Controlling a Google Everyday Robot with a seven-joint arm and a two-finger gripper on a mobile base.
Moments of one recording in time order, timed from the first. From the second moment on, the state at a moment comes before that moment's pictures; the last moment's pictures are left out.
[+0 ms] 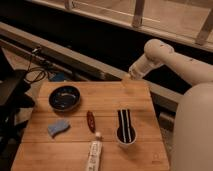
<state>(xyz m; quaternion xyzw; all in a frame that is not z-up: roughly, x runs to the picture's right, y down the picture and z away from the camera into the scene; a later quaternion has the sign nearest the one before) 0.118 -0.016 0.778 -0.35 -0.10 0.46 0.81</state>
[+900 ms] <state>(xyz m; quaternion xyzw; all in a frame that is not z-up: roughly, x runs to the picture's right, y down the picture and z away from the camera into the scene) 0.256 -0.005 0.765 -0.30 -0.04 0.53 0.79</state>
